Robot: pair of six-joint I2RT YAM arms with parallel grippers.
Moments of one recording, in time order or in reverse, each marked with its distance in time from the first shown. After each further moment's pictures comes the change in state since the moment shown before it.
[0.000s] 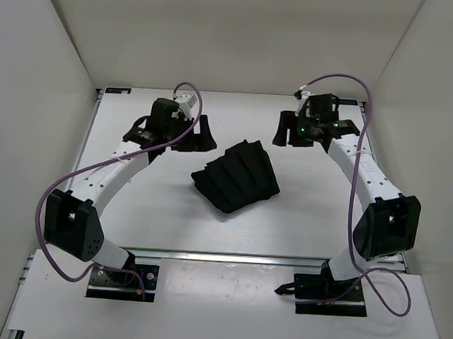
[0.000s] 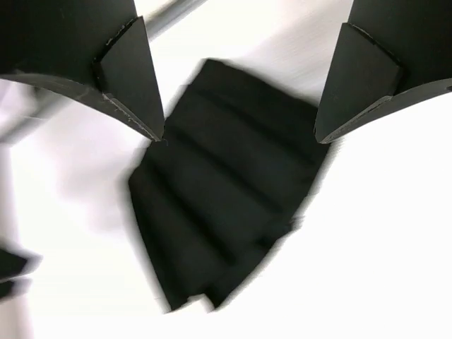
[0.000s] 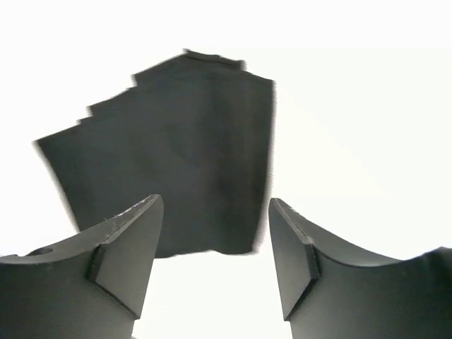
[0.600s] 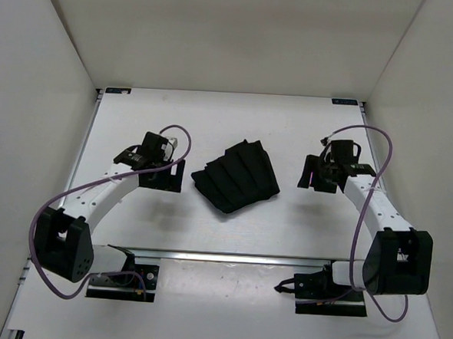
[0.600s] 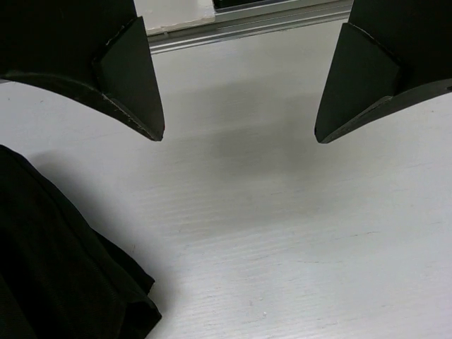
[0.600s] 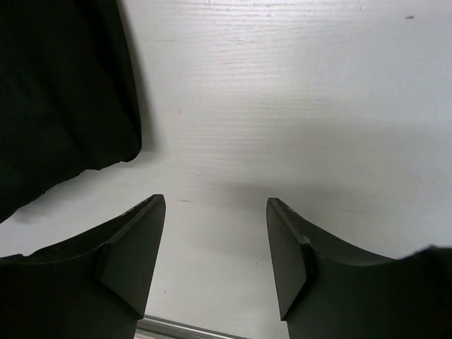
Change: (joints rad) left arm 0.049 -0.164 -0.292 -0.319 -0.295 0.216; right arm -0.191 -0.280 -0.529 0.031 0.076 0.000
